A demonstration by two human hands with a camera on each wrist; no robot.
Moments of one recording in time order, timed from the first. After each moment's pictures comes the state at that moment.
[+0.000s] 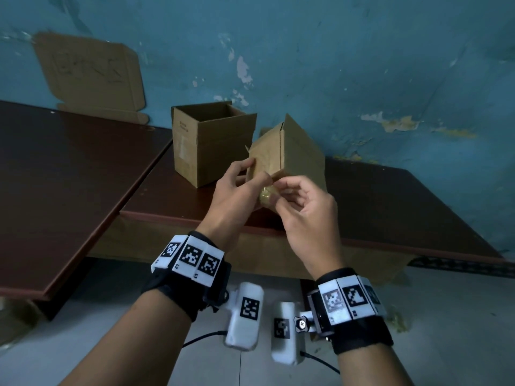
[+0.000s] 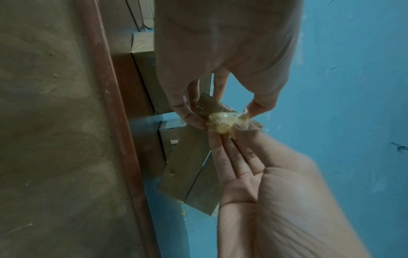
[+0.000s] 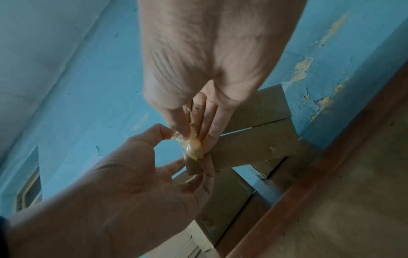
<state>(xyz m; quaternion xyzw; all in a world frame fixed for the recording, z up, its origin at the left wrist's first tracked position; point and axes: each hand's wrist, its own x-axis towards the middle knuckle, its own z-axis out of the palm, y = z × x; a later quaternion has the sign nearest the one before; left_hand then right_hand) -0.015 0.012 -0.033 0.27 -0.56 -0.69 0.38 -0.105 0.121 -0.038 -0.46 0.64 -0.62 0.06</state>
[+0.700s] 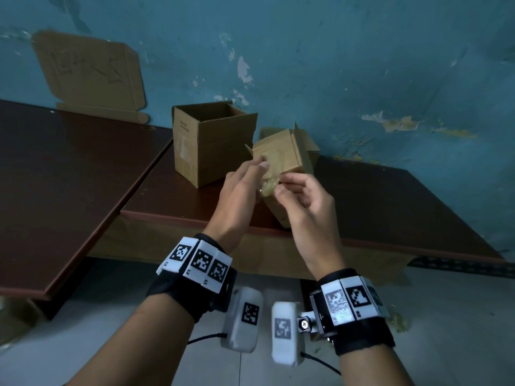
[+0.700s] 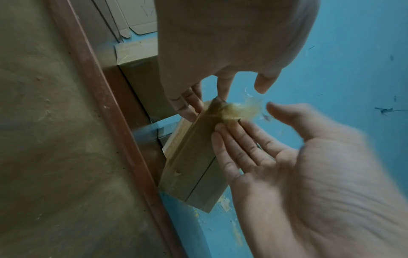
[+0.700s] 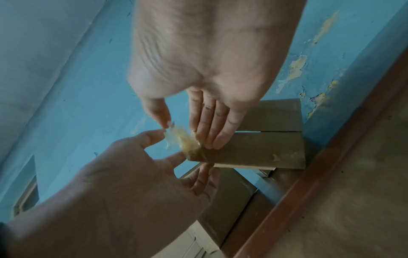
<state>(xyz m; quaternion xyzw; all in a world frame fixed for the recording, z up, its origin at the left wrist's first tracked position) -0.018 0.013 -0.037 0.24 -0.62 -0.65 0.37 -0.102 0.124 -0.032 -0.41 0.62 -0.65 0.11</state>
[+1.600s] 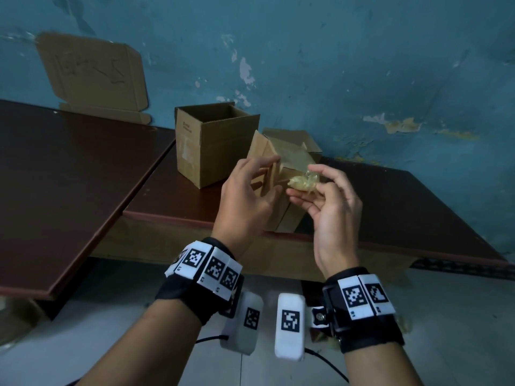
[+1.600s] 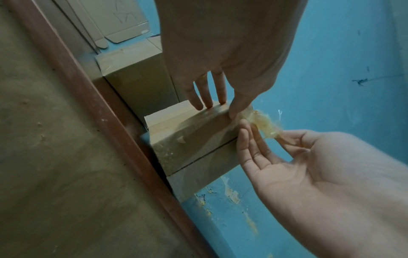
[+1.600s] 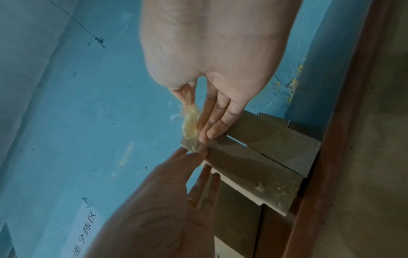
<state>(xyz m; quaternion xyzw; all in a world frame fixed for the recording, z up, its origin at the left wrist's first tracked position) -0.022 0.008 -0.052 0.19 -0.73 -0.44 0.48 -0.117 0.121 -0.028 -0.30 0.52 -0.79 0.13</state>
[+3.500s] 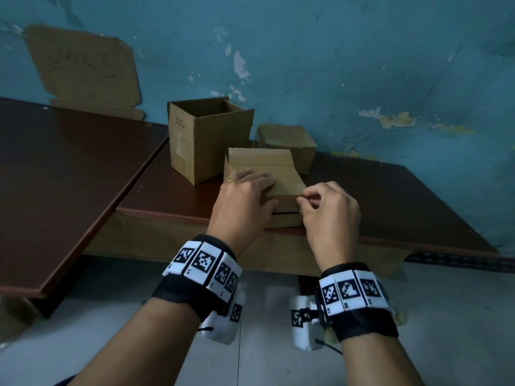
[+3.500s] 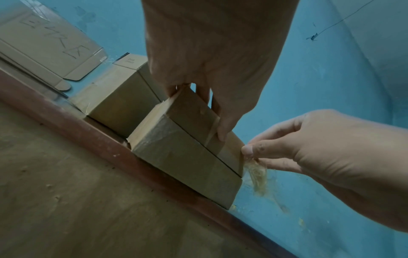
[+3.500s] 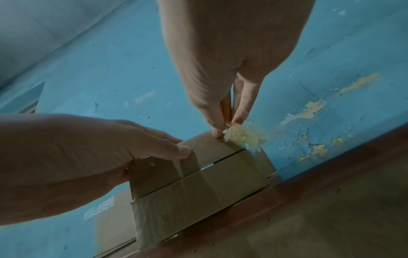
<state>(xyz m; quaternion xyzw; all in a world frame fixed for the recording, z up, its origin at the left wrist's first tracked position) -0.020 0.016 -0.053 0.27 -0.88 -0.20 0.33 -0.148 0.126 -0.060 -0.42 0.78 -0.40 -0.24</state>
